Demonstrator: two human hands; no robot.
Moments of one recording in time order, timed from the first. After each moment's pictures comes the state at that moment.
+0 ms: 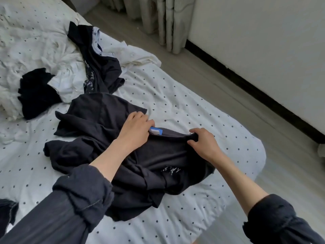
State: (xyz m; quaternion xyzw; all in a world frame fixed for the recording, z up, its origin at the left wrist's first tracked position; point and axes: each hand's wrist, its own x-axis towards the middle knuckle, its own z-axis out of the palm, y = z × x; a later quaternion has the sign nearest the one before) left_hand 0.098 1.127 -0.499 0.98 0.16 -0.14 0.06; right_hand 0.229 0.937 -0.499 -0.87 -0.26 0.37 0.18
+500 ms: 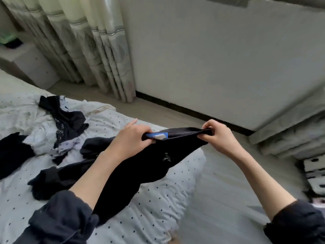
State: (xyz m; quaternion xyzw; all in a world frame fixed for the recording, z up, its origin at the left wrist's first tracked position) left_hand 0.116 0.983 -0.304 0.97 0.01 0.07 0.24; right_hand 0.221 0.736 -0.277 -0.91 -0.19 0.15 0.34
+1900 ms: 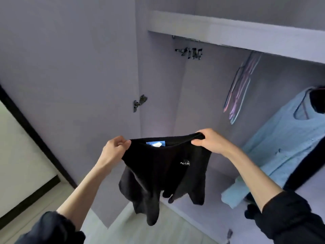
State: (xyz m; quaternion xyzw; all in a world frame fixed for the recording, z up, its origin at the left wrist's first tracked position) left_hand 0.133 0.178 -0.199 0.80 -0.29 -0.24 0.48; right_hand -0.098 -0.008 -0.142 -0.85 0.39 -0.05 0.35
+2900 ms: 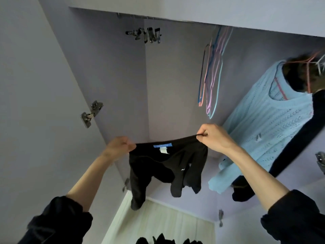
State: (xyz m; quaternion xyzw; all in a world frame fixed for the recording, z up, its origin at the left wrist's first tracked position) left_hand 0.151 -0.017 -0.246 0.78 -0.44 -0.33 0.30; right_hand -0.133 -0.107 -0.172 -0.80 0.55 -0.09 0.23
